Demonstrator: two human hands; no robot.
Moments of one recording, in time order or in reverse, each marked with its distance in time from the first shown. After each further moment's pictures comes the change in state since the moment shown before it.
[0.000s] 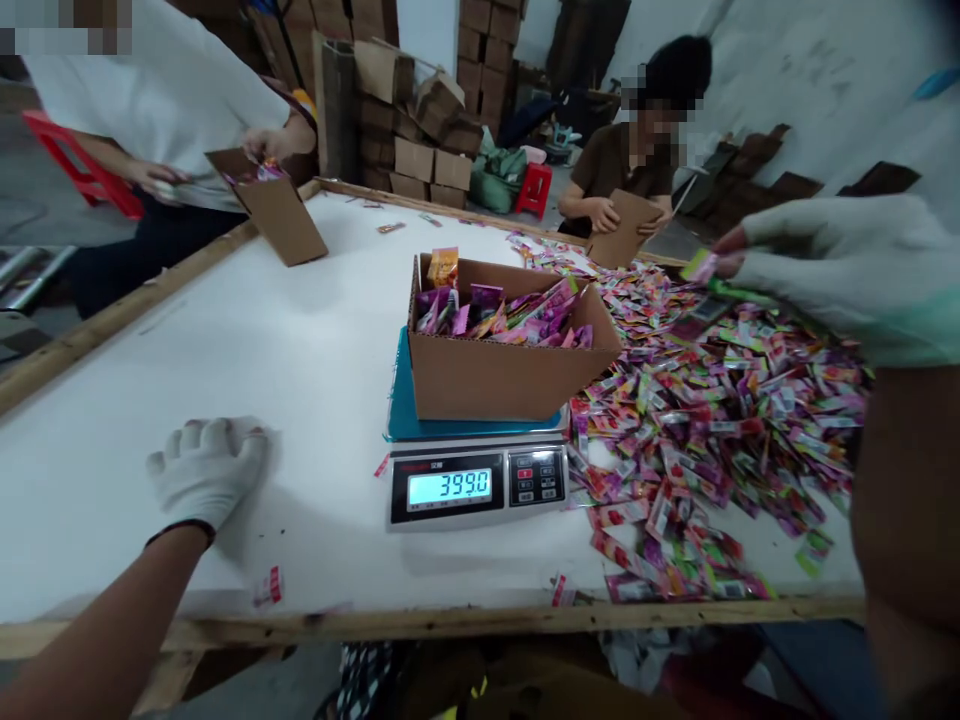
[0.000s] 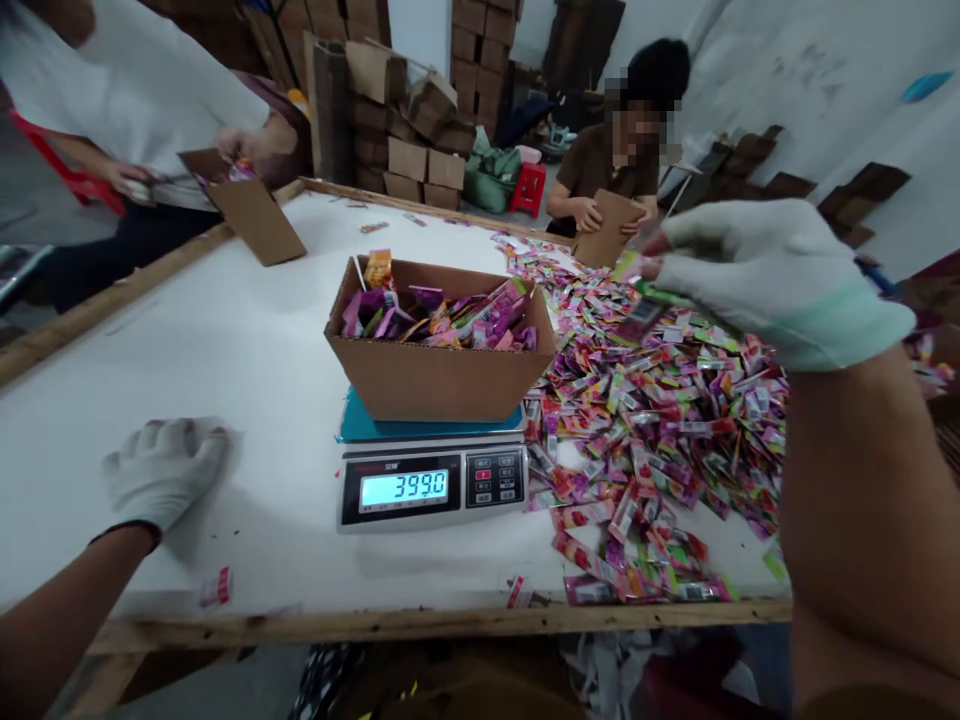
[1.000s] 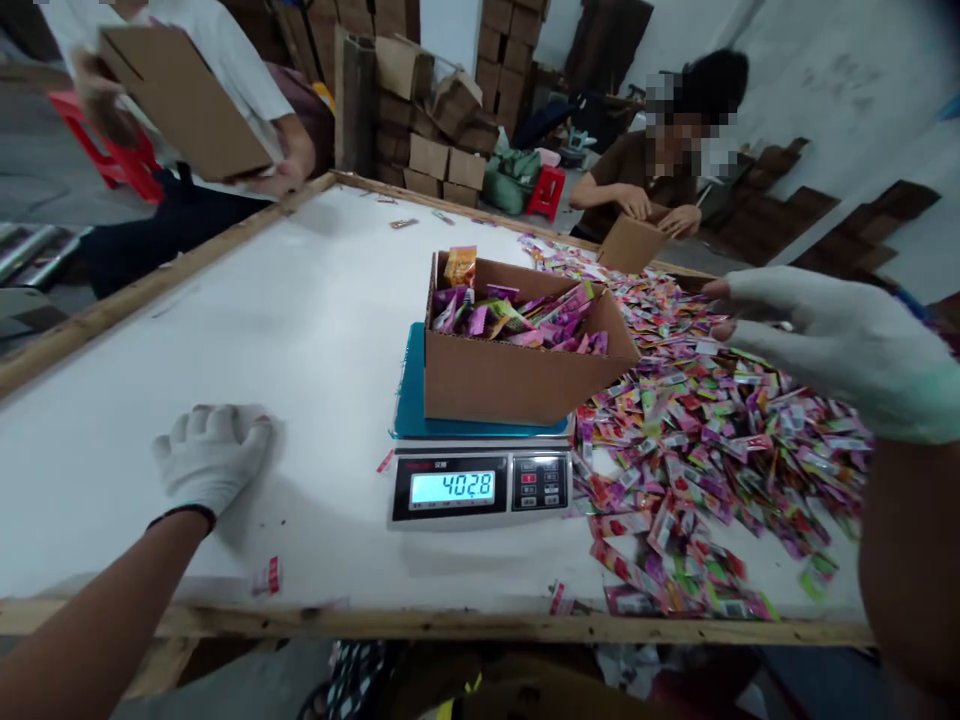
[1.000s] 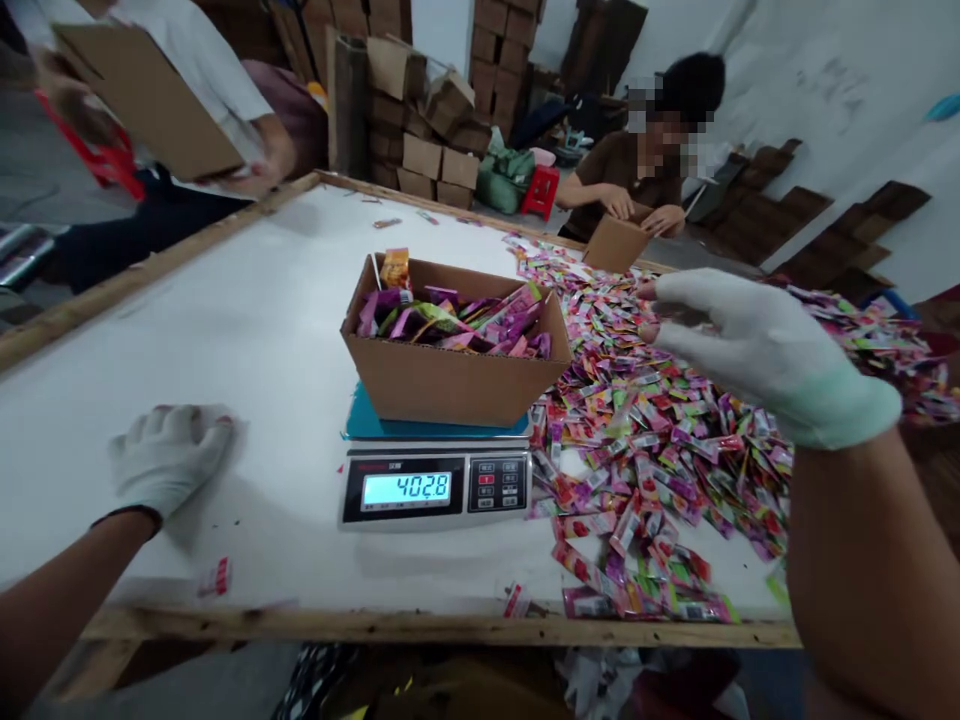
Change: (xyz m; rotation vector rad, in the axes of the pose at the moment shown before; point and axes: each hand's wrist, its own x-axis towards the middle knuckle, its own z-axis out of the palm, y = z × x) left_hand 0.000 -0.001 0.002 -0.015 -0.009 0.002; right_hand -0.019 0.007 0.009 -0.118 -0.164 -0.132
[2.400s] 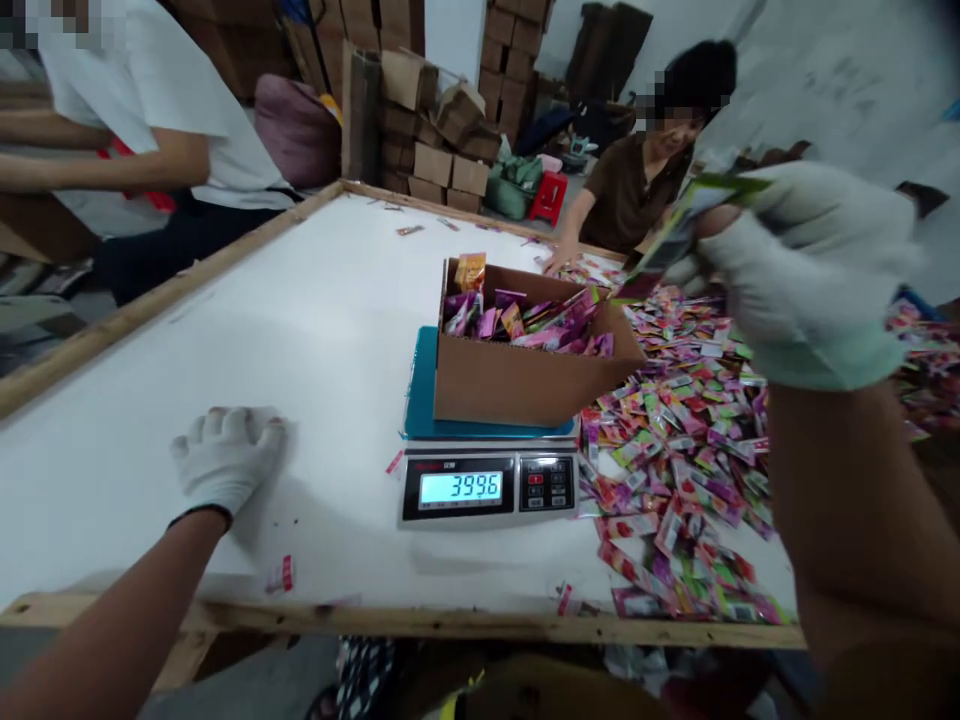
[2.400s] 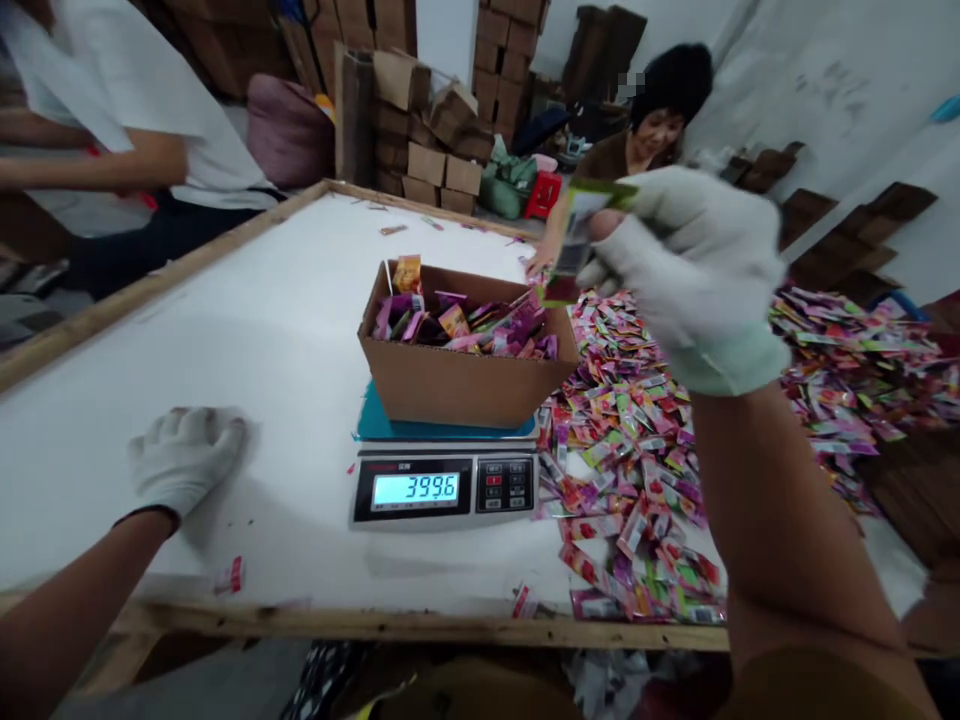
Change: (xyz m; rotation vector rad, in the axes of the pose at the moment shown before) left_hand -0.004 0.006 -0.015 0.016 -0.035 0.001; right_hand 0.053 -0.085 0.029 0.758 0.479 -0.208
